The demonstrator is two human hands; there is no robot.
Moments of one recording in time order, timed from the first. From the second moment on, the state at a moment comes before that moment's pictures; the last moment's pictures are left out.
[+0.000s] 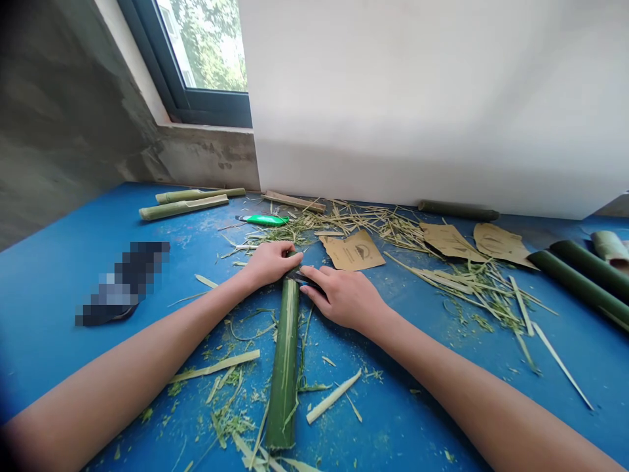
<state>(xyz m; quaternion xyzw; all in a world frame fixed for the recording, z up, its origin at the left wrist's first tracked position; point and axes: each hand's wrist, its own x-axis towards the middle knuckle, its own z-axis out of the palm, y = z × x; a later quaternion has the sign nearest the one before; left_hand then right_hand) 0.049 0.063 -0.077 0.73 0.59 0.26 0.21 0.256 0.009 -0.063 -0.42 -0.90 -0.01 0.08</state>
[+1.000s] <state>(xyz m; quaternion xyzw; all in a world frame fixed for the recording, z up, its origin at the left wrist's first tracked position) 0.050 0.063 -0.076 0.74 0.60 0.23 0.19 0.271 -0.009 -0.062 -0.32 -0.95 0.03 0.06</state>
